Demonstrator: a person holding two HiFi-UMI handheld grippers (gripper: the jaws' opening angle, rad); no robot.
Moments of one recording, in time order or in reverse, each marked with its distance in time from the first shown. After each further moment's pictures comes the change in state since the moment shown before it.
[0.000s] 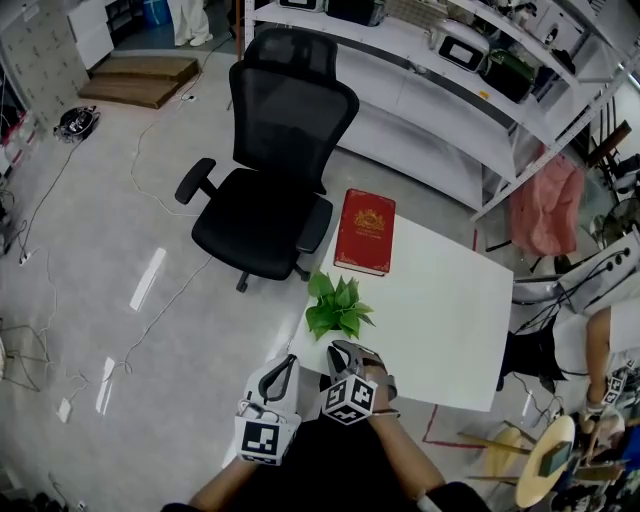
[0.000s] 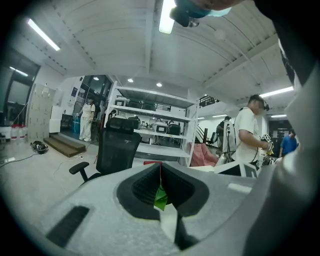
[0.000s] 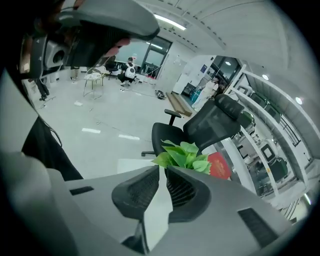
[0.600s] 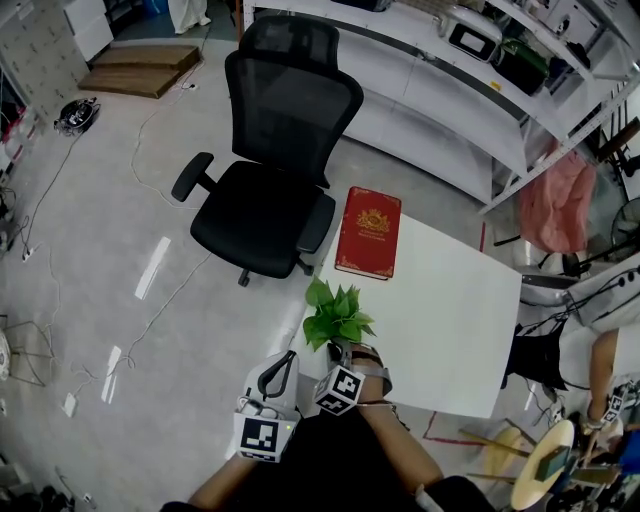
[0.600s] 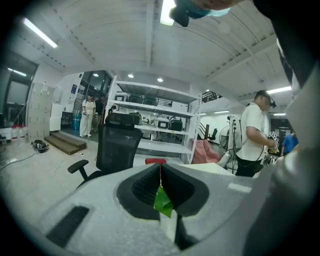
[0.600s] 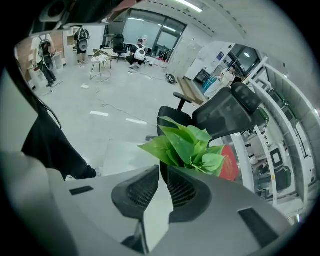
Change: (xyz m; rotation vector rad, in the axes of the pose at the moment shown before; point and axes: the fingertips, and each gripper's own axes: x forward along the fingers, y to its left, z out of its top) left arm 0.049 0.015 0.001 -0.011 0.050 0.016; right arm 0.062 -0.011 -0.028 -0.115 0.170 0.080
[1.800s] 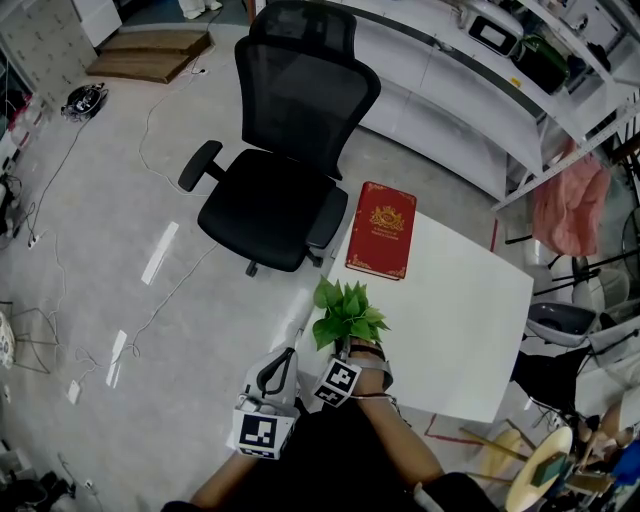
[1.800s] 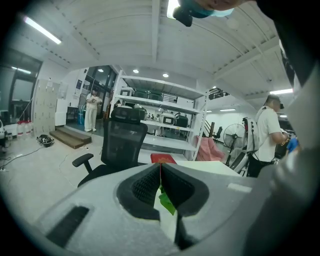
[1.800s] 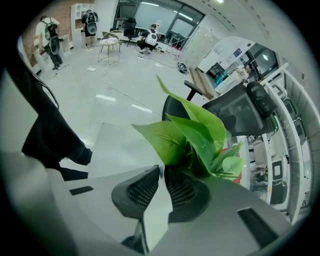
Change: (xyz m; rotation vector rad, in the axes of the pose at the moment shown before) left arm 0.013 0.026 -0.015 -0.039 0.053 0.045; right arm 0.044 0.003 -0.010 -0.144 0.130 0.033
